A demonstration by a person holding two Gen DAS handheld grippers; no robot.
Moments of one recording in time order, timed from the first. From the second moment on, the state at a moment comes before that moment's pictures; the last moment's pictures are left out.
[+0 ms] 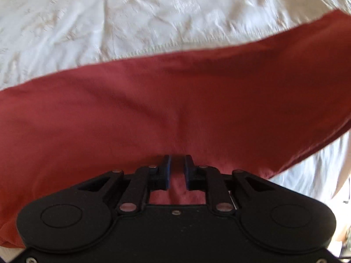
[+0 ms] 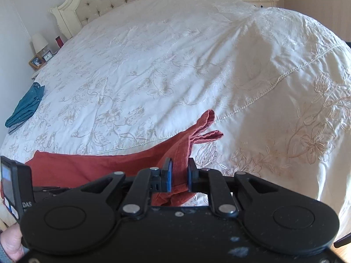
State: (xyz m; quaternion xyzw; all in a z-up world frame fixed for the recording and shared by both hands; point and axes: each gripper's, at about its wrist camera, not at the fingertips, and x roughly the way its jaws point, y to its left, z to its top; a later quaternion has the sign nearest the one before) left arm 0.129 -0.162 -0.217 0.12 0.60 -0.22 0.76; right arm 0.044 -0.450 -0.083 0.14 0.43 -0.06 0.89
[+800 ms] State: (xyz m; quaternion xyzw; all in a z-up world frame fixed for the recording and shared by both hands) left arm 0.182 0.150 -0.148 0.02 0.53 -0.02 0.85; right arm 0.120 -0.038 -0.159 0.03 0.45 0.17 0.88
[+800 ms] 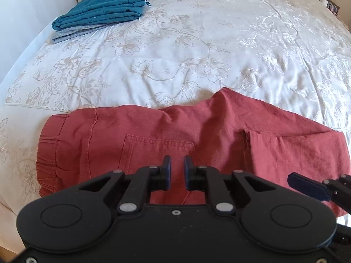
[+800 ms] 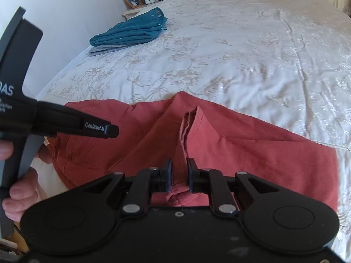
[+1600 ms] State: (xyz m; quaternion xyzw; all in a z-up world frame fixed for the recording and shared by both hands) left arm 0.182 0.088 -0.172 0.02 0.56 -0.02 0.83; right arm 0.137 -0.224 -0.203 0.02 0.56 0.01 0.83
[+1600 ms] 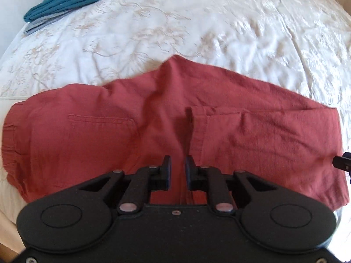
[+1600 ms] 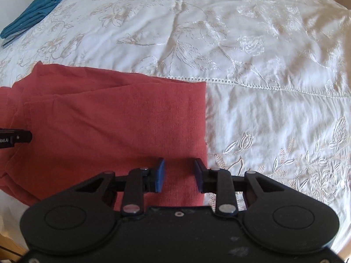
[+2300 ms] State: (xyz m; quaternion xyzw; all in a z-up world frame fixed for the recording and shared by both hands) left arm 0.200 0.342 -0.180 -0.05 0.56 0.06 0.82; right arm 0.132 -0.081 -0.139 0.02 0.50 0.05 0.86
